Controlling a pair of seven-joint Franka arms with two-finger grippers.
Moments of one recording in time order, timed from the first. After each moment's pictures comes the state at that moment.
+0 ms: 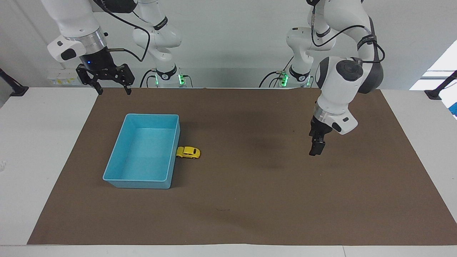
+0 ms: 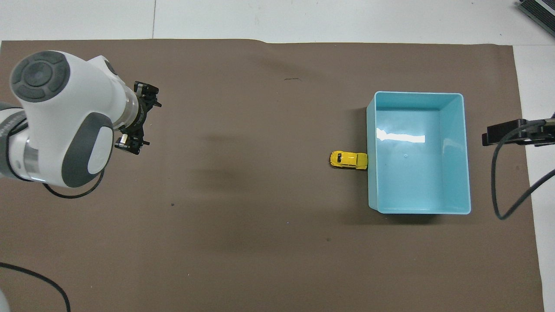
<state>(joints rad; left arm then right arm) -0.19 0.18 -0.05 -1.75 0.02 2.05 -1.42 -0.03 -0.03 0.02 -1.56 0.01 1.58 0.02</state>
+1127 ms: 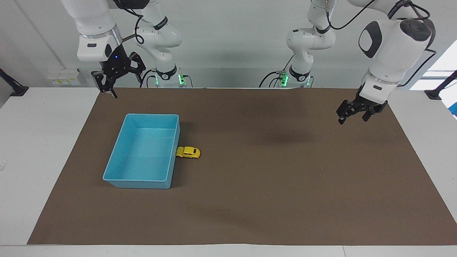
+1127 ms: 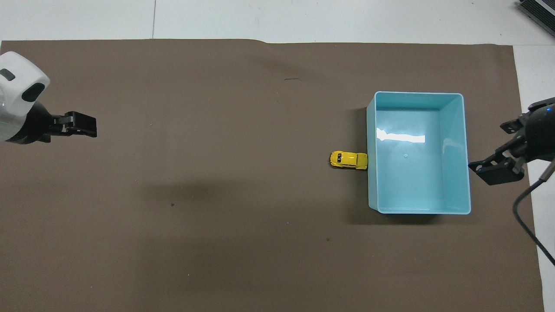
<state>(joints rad) -0.03 0.01 -0.05 -1.71 0.01 1.76 -0.12 0.00 -0.04 0.06 -1.56 0.01 1.54 -0.77</state>
